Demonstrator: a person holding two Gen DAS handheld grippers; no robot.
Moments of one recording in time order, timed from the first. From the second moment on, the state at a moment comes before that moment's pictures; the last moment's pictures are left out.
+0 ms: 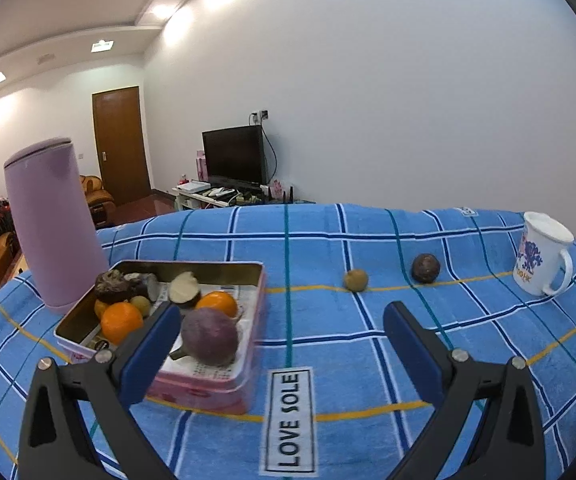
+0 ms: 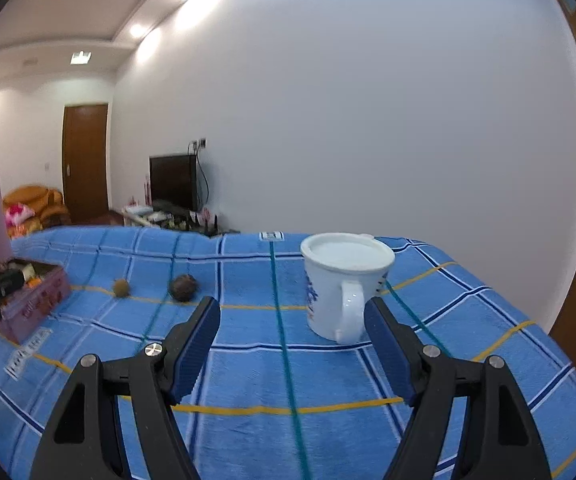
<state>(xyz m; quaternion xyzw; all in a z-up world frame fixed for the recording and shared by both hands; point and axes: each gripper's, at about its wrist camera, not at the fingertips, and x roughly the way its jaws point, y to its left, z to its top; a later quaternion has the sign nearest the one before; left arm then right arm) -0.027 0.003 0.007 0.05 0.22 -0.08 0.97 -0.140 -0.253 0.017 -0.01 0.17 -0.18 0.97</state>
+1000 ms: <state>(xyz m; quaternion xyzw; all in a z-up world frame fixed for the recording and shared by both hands) 0.058 -0.053 0.002 0.08 0.31 -0.09 0.94 0.083 -0.229 -0.033 0.02 0.40 -0.02 0.92</state>
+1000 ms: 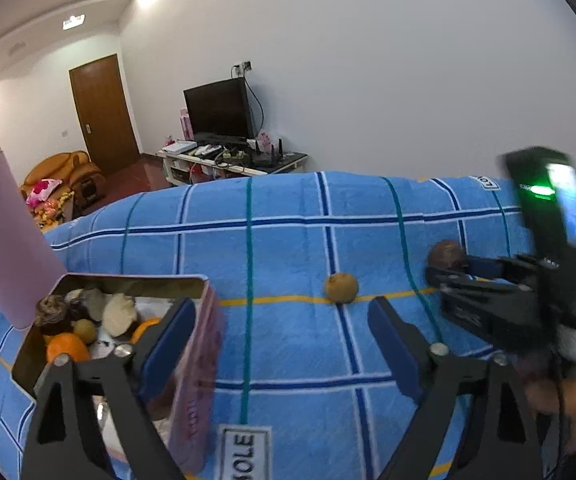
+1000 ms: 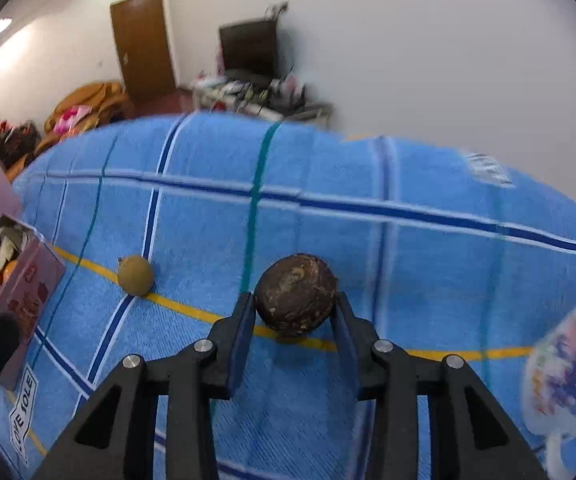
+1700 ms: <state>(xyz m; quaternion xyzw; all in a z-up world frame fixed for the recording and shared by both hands) 0.143 -0.113 -0.053 0.06 0.43 -0.10 0.90 0.012 -0.246 -0.015 0.07 0.30 -0.04 0.95</state>
